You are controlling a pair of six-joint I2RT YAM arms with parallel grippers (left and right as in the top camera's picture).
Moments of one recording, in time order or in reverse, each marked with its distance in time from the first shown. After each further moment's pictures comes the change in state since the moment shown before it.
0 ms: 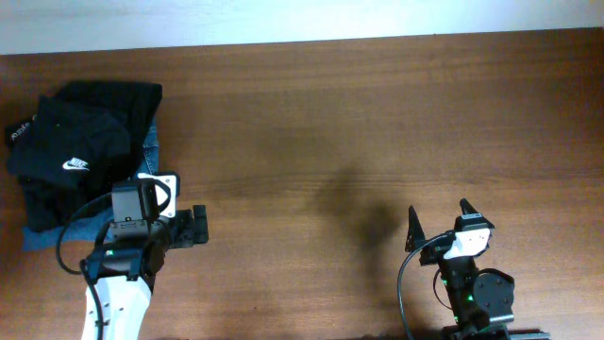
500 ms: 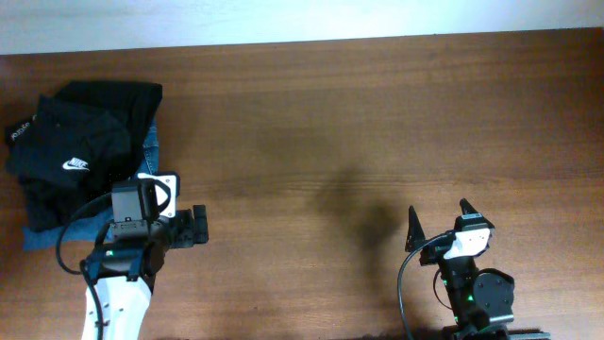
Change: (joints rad) left arm 0.000 -0.005 0.000 0.000 0.000 0.000; right arm 0.000 0.000 0.000 0.000 0.000 0.000
